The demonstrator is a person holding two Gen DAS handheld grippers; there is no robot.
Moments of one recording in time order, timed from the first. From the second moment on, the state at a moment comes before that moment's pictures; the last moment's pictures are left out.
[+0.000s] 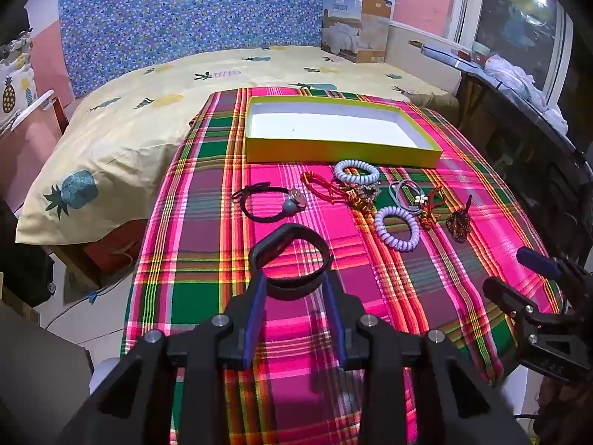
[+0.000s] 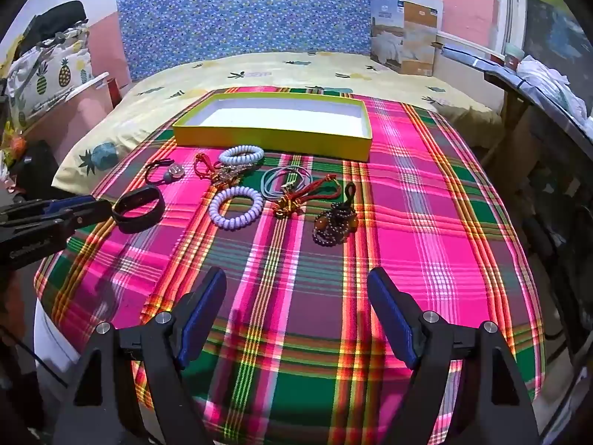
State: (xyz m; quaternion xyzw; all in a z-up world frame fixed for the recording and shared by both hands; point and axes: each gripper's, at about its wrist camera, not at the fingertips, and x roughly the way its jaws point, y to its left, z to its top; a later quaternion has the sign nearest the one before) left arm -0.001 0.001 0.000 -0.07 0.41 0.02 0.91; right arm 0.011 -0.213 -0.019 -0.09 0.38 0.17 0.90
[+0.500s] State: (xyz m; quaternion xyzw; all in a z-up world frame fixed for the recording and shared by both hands) left arm -0.002 -0.004 -0.004 -0.06 0.43 0.02 0.90; right arm 0.008 -0.209 -0.014 -0.09 0.38 0.17 0.91
